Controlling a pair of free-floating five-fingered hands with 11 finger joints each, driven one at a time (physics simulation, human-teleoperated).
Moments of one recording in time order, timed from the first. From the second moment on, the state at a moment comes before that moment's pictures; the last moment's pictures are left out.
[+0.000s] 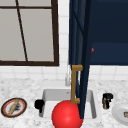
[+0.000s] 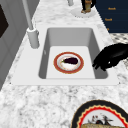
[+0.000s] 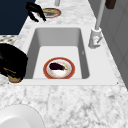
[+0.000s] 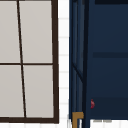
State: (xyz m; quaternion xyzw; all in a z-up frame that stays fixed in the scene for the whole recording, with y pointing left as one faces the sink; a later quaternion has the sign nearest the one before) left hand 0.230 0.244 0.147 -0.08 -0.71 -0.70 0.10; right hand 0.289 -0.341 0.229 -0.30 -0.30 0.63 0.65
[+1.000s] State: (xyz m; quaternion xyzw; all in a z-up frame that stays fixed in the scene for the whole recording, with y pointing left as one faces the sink) left hand 0.230 0.244 0.147 -0.08 -0.71 -0.70 0.10; right hand 0.167 -0.306 0.364 -0.30 -0.34 0.61 0.65
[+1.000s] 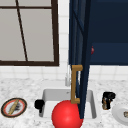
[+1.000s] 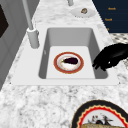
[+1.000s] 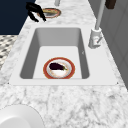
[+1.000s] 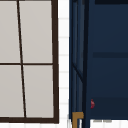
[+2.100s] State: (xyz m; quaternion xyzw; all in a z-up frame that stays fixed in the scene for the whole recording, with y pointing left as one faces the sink) left hand 0.230 0.244 0.147 -0.08 -0.71 -0.70 0.10; right hand 0.108 -0.291 0.498 -0.29 -0.35 0.60 0.66
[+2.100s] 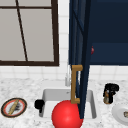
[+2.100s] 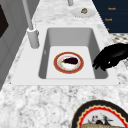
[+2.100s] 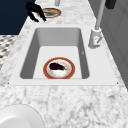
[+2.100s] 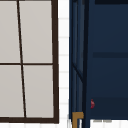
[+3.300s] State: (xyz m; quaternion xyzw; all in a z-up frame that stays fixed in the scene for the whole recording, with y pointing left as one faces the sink) left hand 0.230 0.244 0.147 -0.08 -0.71 -0.70 0.10; right hand 0.107 -0.279 0.643 -0.30 -0.35 0.60 0.65
